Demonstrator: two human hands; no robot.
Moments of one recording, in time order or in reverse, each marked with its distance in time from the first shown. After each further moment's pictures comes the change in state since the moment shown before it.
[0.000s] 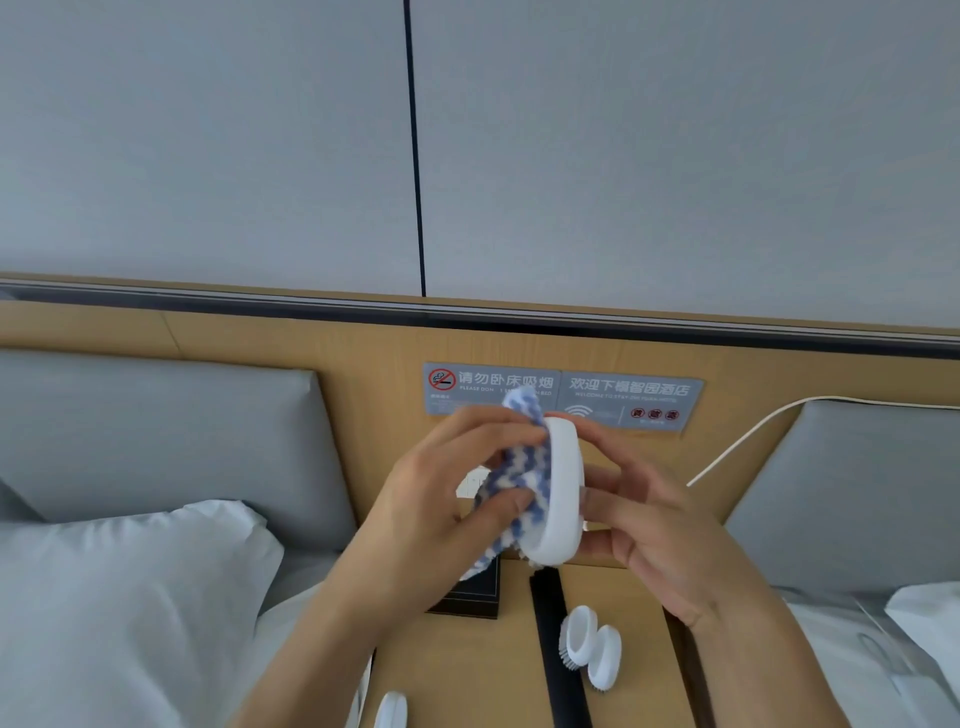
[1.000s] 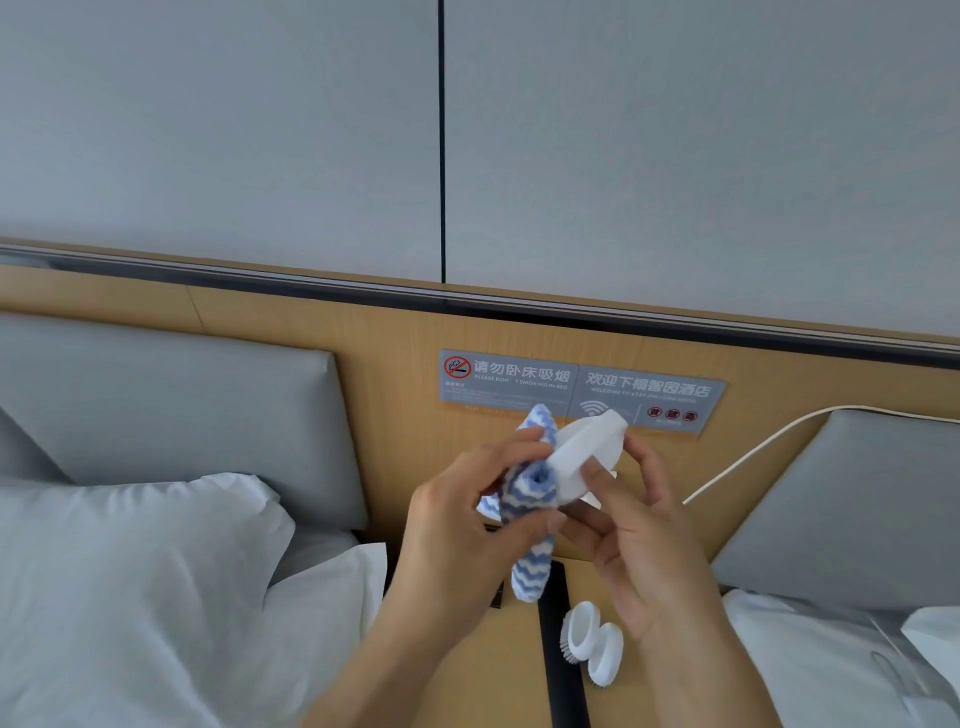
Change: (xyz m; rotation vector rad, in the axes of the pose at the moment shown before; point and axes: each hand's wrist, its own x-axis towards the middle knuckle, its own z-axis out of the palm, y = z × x) left_hand -0.020 -0.014 0.048 -0.286 0.266 -0.254; right_hand 0.006 0.026 0.027 0.363 0.403 -0.047
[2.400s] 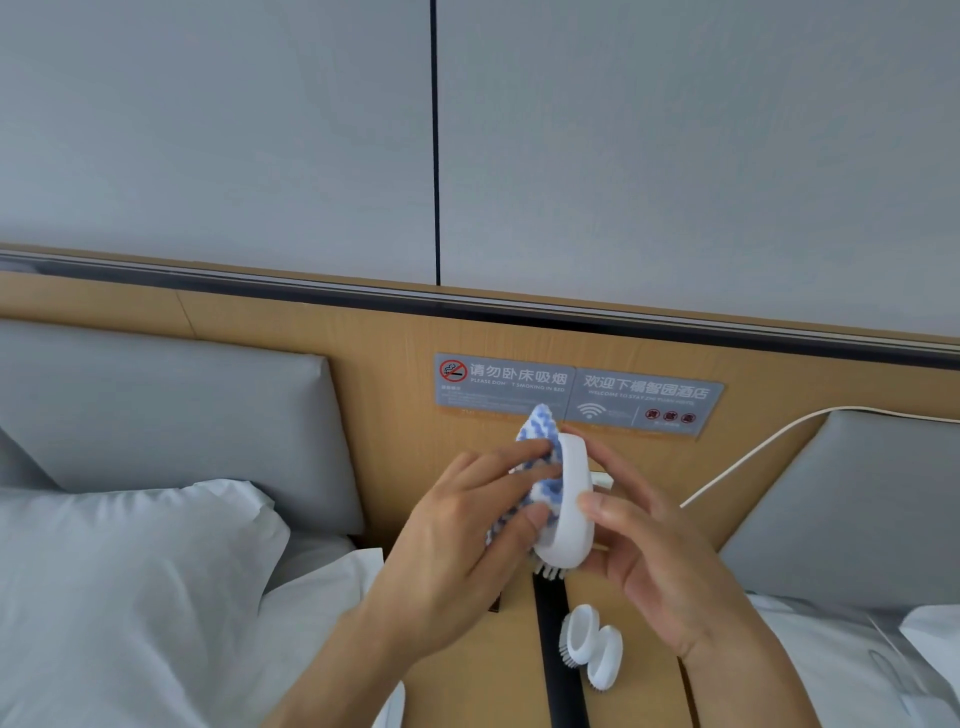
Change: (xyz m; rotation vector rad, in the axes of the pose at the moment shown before) left_hand 0.008 0.007 -0.015 0.426 -0.263 0.258; right_hand 0.005 -0.016 -0.019 -0.301 -0.320 0.096
